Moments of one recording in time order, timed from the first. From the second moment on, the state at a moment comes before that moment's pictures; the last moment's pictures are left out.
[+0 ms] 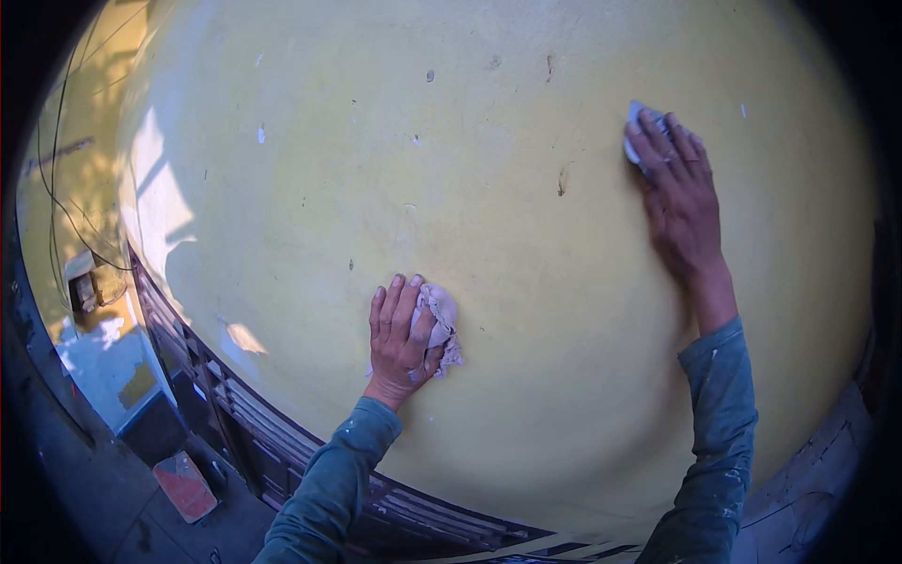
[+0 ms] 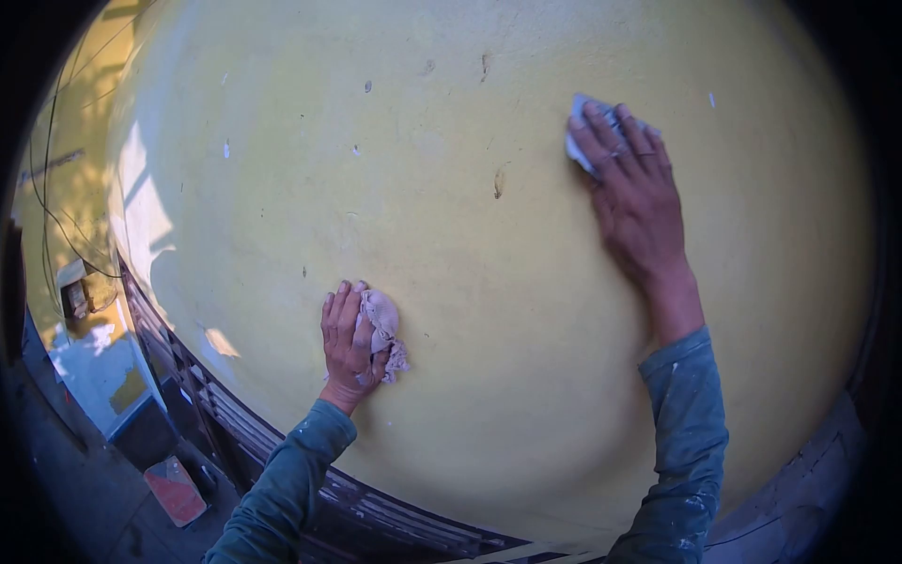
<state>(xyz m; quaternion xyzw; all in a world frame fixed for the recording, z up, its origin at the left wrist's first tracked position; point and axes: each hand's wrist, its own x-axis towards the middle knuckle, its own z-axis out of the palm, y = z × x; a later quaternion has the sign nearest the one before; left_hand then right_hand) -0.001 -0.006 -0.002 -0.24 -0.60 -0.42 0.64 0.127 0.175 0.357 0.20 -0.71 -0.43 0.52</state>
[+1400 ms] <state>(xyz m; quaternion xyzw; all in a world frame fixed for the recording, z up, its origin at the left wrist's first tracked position) 0.000 -0.011 -0.002 -0.26 -0.61 -0.42 0.62 0.073 0.097 0.264 0.38 -0.76 -0.44 0.29</state>
